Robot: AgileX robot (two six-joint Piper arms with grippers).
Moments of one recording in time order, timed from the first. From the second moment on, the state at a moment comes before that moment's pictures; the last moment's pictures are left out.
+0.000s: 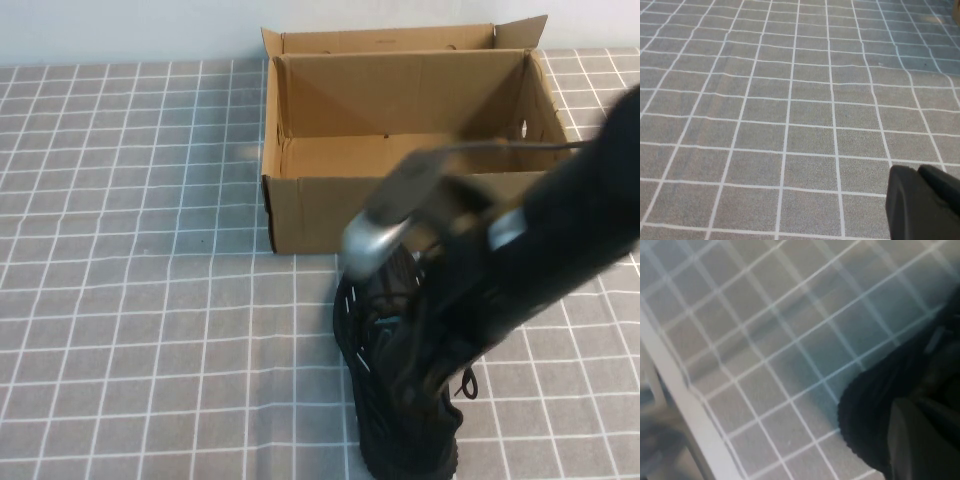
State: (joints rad) right arm 0.72 1.46 -1.26 0.38 1.03 -0.36; left arm -0.05 -0.01 0.03 0.12 0.39 -0.14
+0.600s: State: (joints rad) right arm 0.85 1.60 -1.33 -0.05 1.11 -0.47; left arm -0.05 -0.01 0.03 0.12 0.39 -0.14
